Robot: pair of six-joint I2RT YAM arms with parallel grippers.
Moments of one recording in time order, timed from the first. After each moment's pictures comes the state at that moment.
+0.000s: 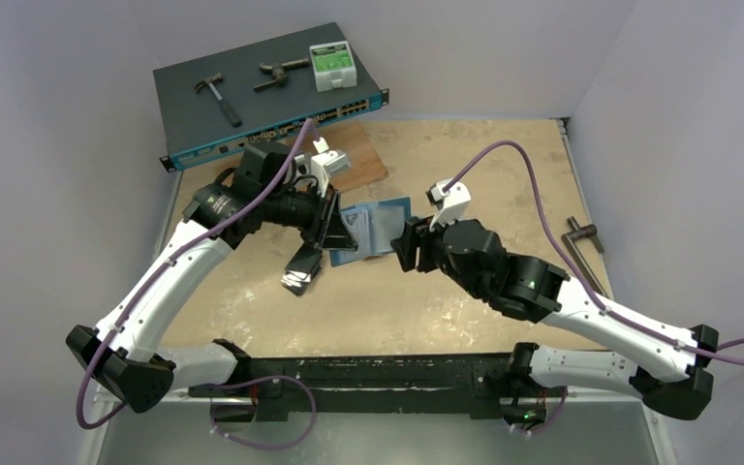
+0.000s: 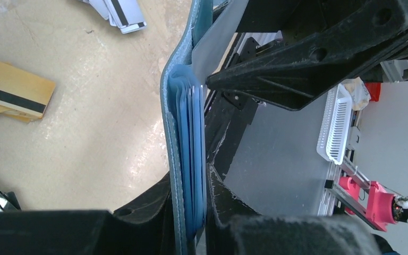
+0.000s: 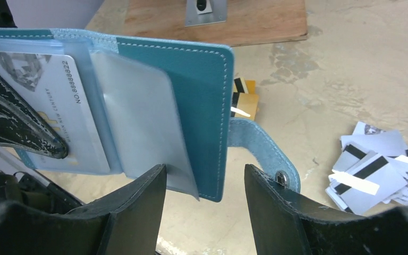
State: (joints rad) left arm -0.55 1.23 1.40 -0.86 0.75 -0.17; right arm 1.08 0.99 1.06 -0.46 0.48 0.45
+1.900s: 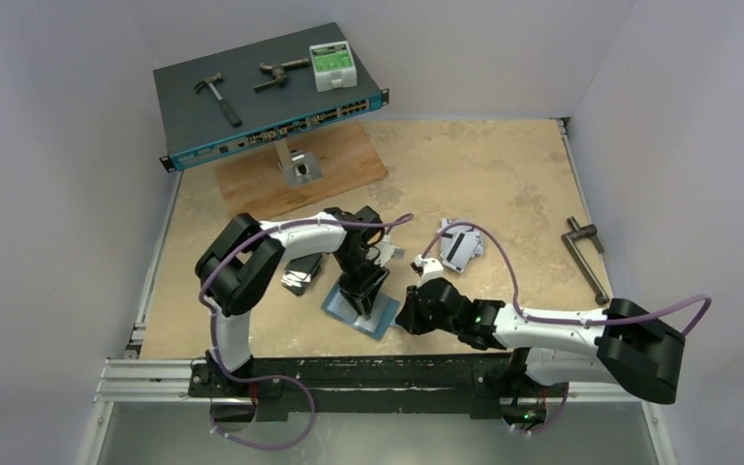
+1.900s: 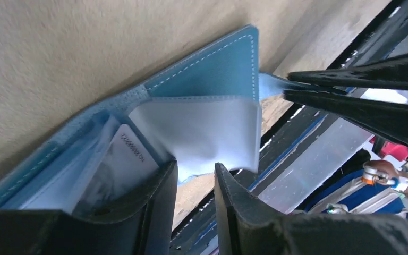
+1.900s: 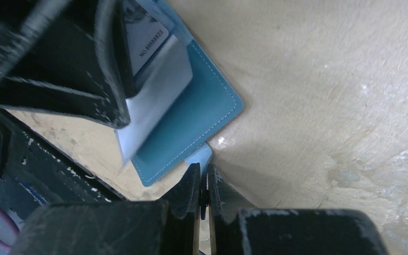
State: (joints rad) left arm -0.75 1.90 1.19 -0.81 0.56 -0.08; right arm 1.07 1.15 0.38 0.03 0.16 0.78
